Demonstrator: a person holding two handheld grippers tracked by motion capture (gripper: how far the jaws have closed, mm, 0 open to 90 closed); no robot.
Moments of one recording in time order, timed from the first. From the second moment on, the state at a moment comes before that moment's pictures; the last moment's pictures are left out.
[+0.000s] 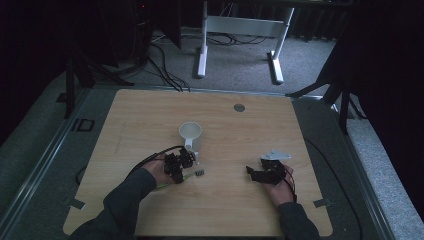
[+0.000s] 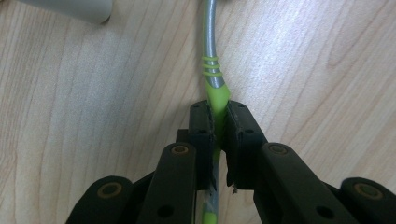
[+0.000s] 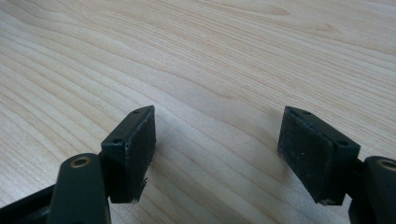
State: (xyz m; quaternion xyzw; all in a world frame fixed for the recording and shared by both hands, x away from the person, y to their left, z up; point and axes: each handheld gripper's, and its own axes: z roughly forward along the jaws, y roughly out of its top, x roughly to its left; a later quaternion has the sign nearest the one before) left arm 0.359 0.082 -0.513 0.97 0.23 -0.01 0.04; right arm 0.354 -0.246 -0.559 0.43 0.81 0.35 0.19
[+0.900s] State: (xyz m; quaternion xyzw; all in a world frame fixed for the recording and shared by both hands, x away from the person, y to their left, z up) left arm 0.356 0.094 -0.487 0.96 0.24 0.01 0.13; right arm 0.354 -0.246 -0.559 0.43 0.81 0.35 0.19
